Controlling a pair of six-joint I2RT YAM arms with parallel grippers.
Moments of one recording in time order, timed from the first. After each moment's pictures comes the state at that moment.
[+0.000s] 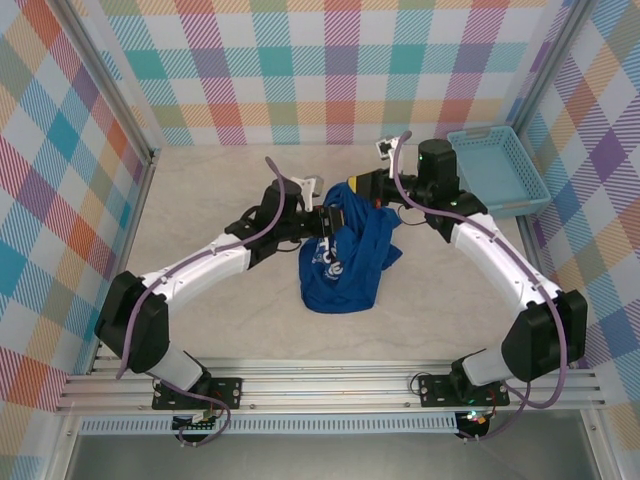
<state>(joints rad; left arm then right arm) -0.65 1.54 1.14 -0.09 0.28 -0.64 0.37 1.42 1.26 -0.19 -0.69 0.31</state>
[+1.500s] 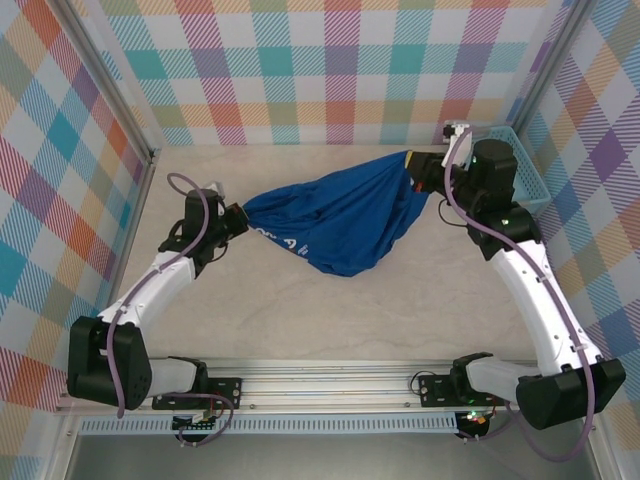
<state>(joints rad) -0.19 1.31 0.86 -0.18 0.07 -0.60 0.25 1.18 1.28 -0.34 -0.34 0.37</state>
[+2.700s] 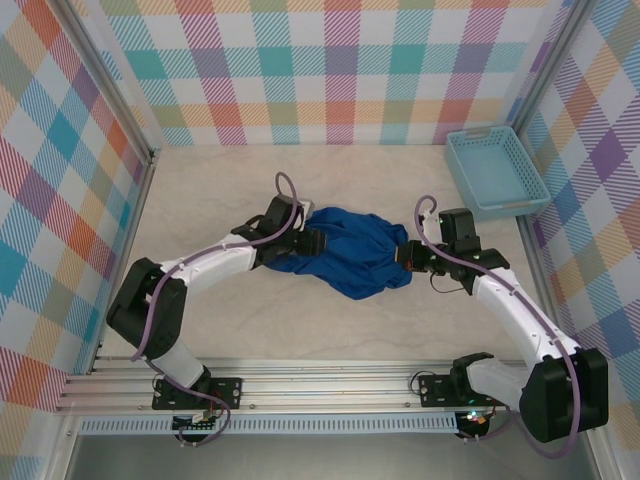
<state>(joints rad) -0.59 1.64 1.07 -0.25 0.07 -0.37 0.25 1.11 0.78 -0.51 -0.43 0.35</state>
